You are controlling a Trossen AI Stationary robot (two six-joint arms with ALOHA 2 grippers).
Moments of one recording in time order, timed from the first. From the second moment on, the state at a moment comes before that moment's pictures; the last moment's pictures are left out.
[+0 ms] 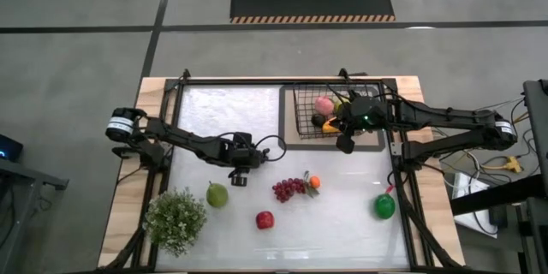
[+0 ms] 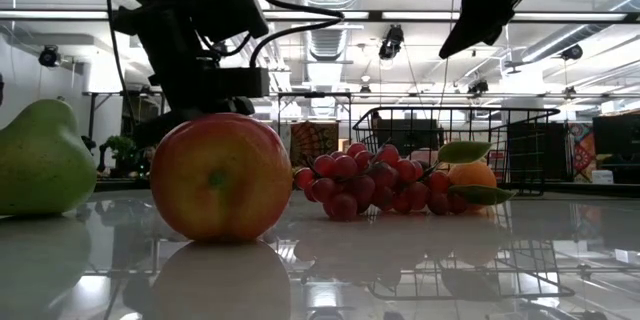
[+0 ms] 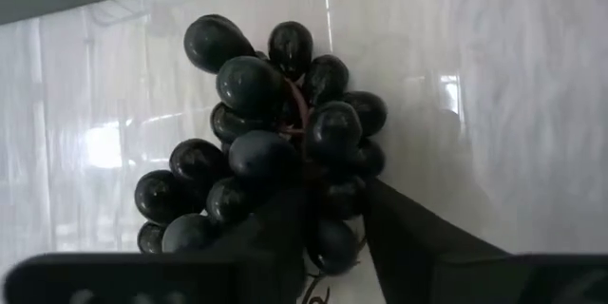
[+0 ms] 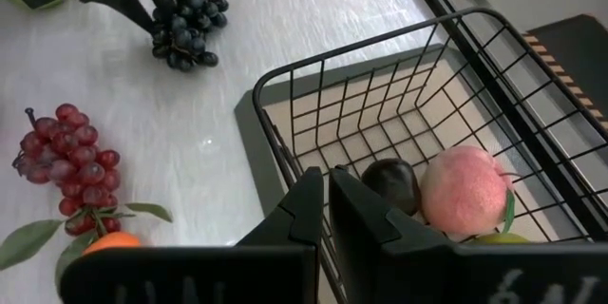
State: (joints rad) left arm -0.10 1.63 0.87 -0.37 -0.27 0.09; right arm -0.16 1.05 0.93 -0.65 0.13 0.08
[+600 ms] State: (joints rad) left arm -0.10 1.55 0.88 -0.37 -0.27 0.09; right arm -0.15 1.05 0.91 -0.58 0.13 0.07
